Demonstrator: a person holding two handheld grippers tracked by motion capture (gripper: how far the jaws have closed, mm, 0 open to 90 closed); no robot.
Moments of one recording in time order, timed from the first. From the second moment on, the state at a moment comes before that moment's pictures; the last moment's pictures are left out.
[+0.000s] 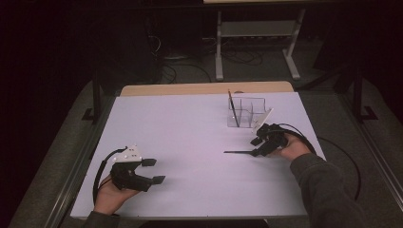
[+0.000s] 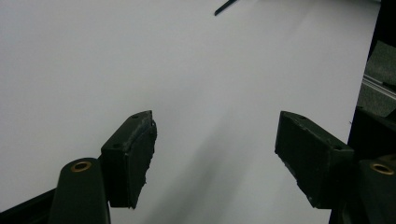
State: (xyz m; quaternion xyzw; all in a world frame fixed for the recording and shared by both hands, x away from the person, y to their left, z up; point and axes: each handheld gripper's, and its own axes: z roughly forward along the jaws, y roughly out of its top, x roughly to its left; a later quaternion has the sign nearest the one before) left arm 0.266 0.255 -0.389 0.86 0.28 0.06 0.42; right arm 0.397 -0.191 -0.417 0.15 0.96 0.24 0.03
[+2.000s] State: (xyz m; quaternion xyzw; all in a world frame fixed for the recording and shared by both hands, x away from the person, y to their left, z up) left arm 0.265 0.250 -0.389 0.87 0.27 0.06 0.42; right arm 0.384 -0.179 -0.395 0.12 0.96 0.25 0.01
